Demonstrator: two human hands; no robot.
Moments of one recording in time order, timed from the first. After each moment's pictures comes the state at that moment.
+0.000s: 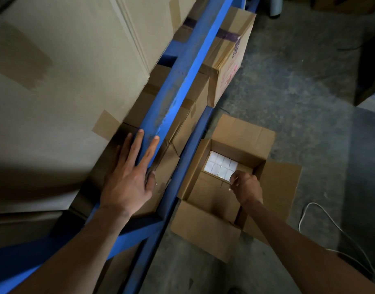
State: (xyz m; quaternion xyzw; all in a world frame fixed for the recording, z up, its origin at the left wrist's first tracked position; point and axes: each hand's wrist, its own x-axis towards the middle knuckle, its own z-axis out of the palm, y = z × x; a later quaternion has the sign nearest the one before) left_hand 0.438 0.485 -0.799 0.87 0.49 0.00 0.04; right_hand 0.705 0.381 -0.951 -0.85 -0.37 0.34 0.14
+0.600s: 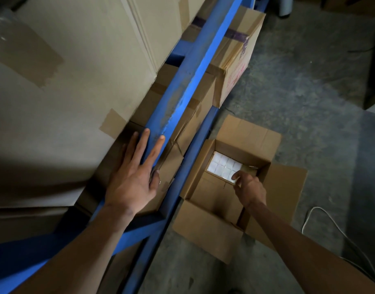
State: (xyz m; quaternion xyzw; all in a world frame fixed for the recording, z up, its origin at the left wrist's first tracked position) left_hand 0.437 0.486 -0.801 0.87 0.49 0.01 0.04; right_hand 0.706 0.383 -0.958 -0.84 -0.42 0.32 0.11
